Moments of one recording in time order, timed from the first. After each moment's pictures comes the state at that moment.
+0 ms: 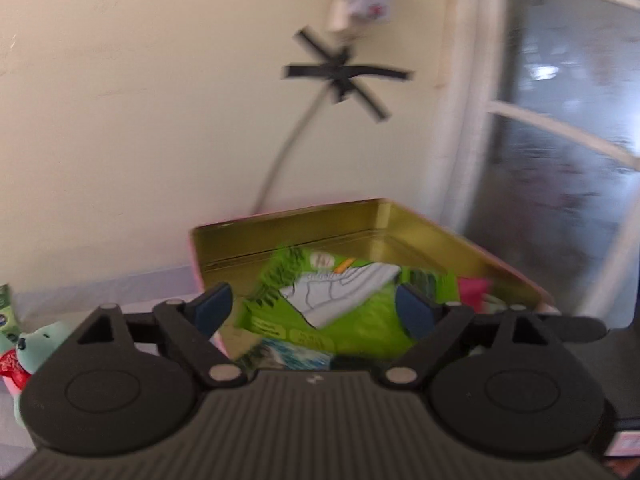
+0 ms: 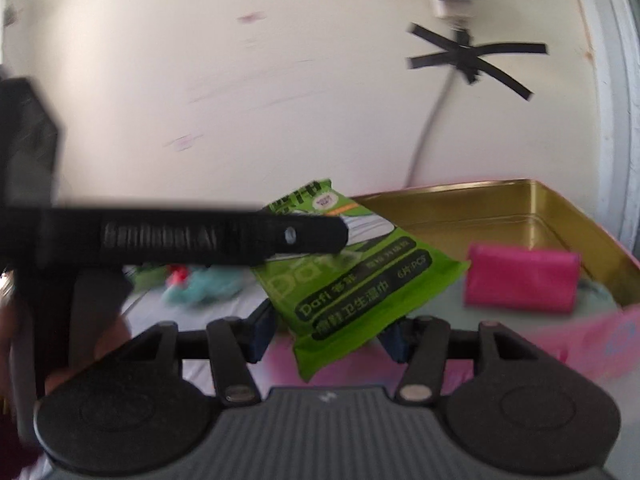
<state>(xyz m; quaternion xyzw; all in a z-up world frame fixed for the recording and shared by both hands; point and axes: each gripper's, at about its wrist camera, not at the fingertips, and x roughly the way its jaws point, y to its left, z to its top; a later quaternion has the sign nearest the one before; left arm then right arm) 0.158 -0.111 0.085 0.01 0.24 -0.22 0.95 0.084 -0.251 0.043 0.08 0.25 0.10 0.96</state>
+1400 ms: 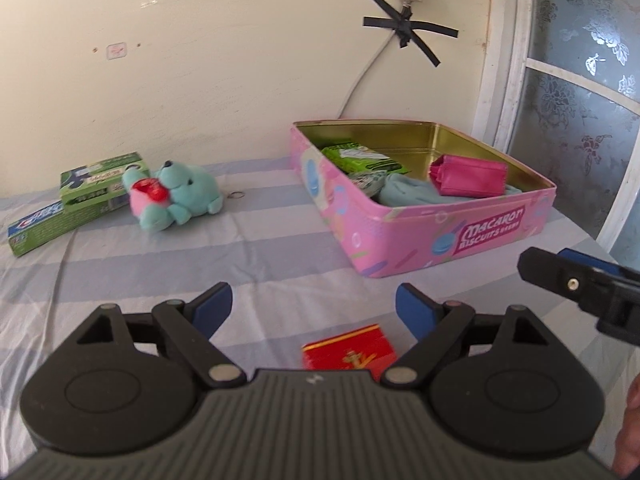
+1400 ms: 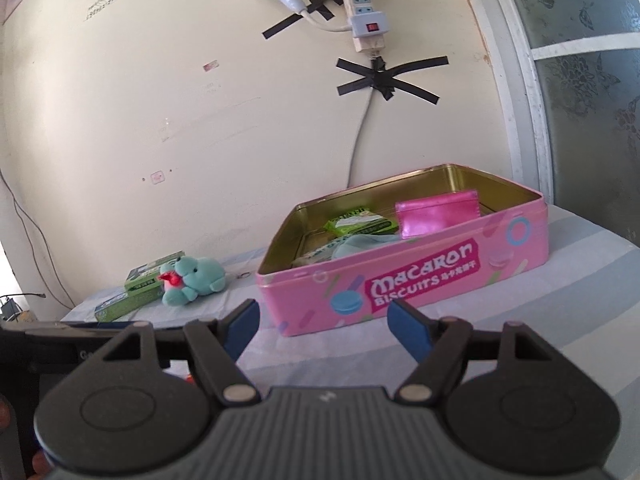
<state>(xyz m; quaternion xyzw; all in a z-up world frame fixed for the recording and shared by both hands) 0.018 -0.031 0.045 0.02 0.28 -0.13 0.95 -0.065 -0.246 0.028 0.14 0.20 0.04 0.97</state>
